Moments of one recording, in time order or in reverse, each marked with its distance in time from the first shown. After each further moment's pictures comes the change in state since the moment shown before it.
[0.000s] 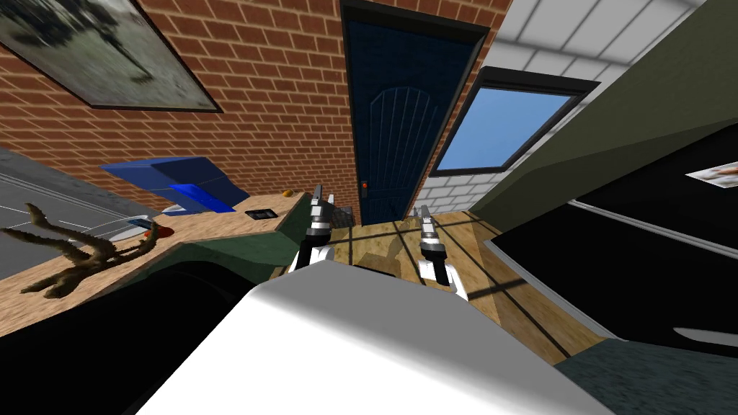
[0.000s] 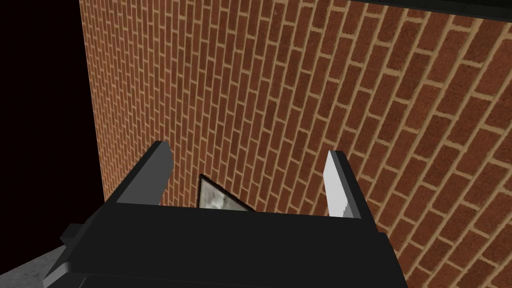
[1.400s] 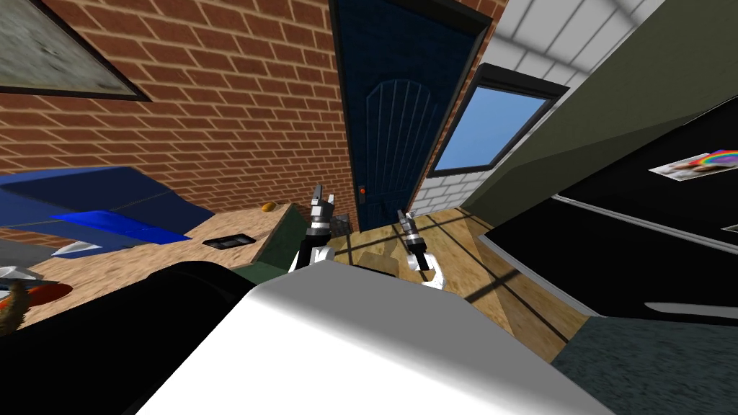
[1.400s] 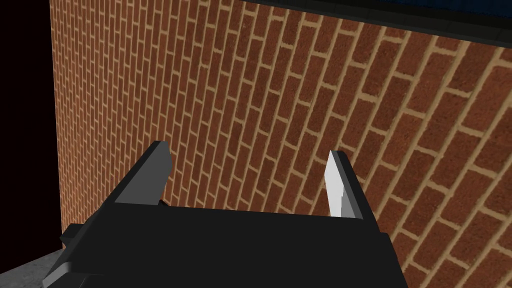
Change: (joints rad) arm -0.160 0.000 0.078 0.287 0.177 -0.015 0.202
